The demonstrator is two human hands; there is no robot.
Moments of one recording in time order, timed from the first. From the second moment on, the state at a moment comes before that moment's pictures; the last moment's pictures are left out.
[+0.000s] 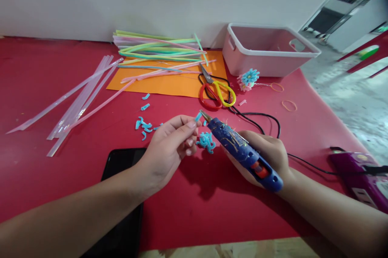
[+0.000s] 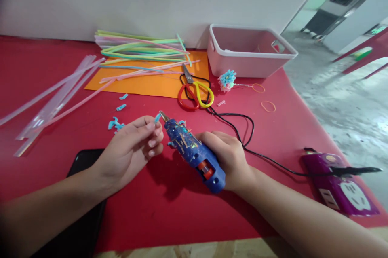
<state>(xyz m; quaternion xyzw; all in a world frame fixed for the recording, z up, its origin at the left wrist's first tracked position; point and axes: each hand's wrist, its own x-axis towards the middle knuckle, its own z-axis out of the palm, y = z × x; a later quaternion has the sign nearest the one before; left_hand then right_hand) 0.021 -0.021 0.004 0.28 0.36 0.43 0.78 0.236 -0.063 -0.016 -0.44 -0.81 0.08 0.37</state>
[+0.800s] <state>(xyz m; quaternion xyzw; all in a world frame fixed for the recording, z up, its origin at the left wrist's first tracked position) 0.020 -0.022 0.001 0.29 0.34 0.44 0.78 0.236 -0.065 -0.014 -0.43 -0.82 0.11 0.37</state>
